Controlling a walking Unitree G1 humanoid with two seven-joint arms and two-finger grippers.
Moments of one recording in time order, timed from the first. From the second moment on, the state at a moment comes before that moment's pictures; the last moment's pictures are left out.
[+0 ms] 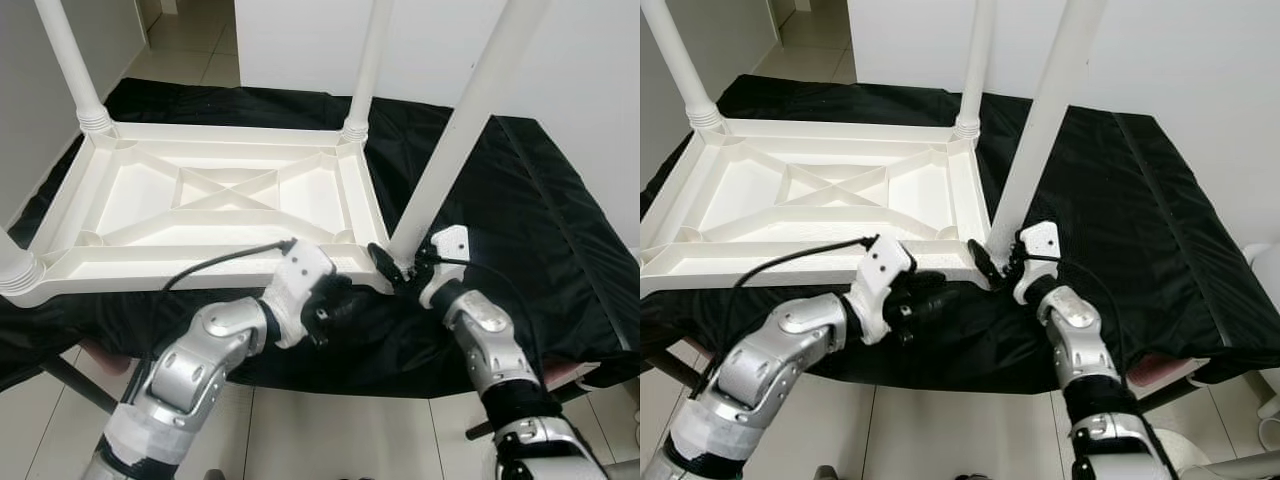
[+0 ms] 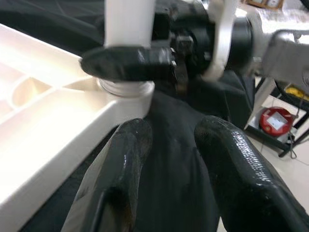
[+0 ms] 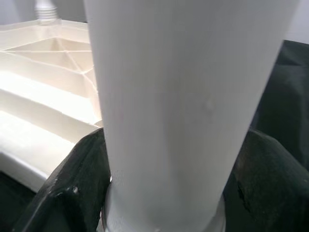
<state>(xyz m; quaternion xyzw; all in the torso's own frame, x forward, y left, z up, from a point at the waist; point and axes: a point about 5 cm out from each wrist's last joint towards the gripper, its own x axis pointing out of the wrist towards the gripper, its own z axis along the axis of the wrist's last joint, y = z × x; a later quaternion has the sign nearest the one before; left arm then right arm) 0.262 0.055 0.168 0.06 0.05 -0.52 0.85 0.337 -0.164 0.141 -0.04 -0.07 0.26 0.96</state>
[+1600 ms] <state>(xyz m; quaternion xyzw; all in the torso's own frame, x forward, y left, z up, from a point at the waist) 0.267 0.056 0.168 0.07 0.06 -0.51 0.85 0.352 -0.167 0.154 -0.03 -0.07 0.34 0.94</state>
